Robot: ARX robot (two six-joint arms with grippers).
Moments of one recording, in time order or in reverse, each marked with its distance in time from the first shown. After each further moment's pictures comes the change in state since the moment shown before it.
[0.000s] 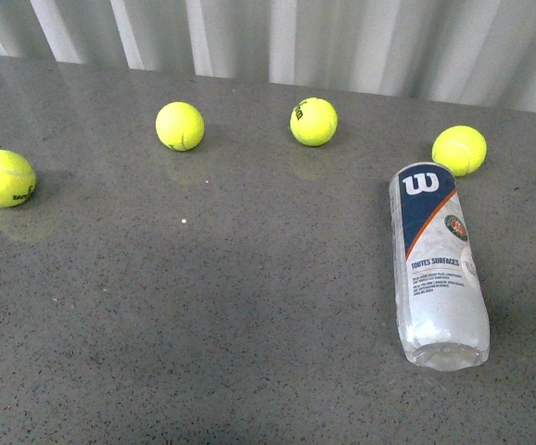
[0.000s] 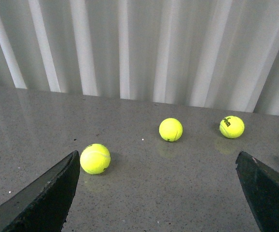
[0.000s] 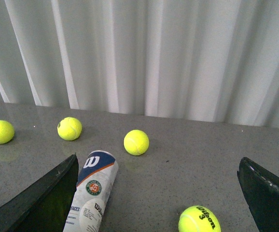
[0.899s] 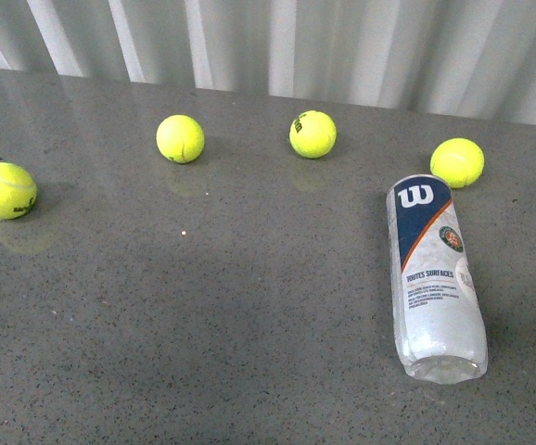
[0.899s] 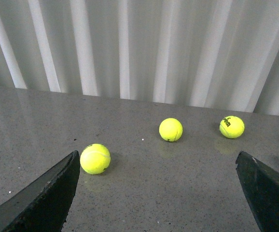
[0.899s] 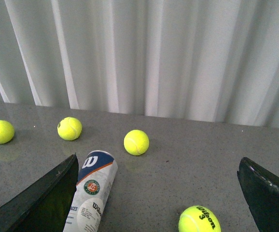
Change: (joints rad) left arm 0.000 0.000 0.000 0.000 0.000 0.000; right arm 0.000 0.000 0.000 0.000 0.000 0.000
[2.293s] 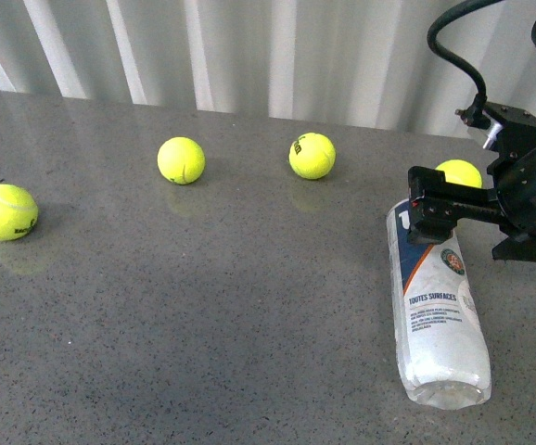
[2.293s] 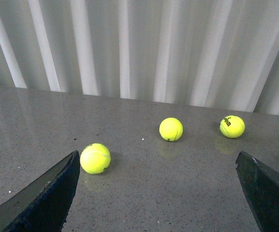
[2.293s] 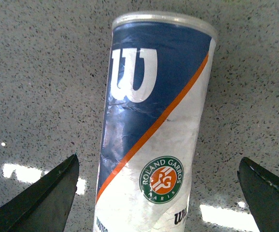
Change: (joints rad) left arm 0.000 0.000 0.000 -0.001 0.000 0.000; right arm 0.177 1.929 1.056 -0.224 -0.093 0.277
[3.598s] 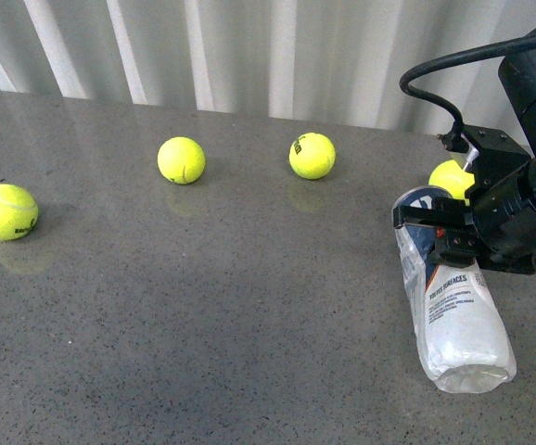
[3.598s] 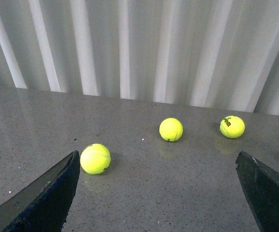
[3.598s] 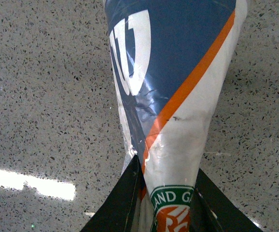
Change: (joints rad) left arm 0.000 0.000 0.000 0.000 0.000 0.000; right arm 0.019 0.073 -0.020 0.116 0.048 -0.017
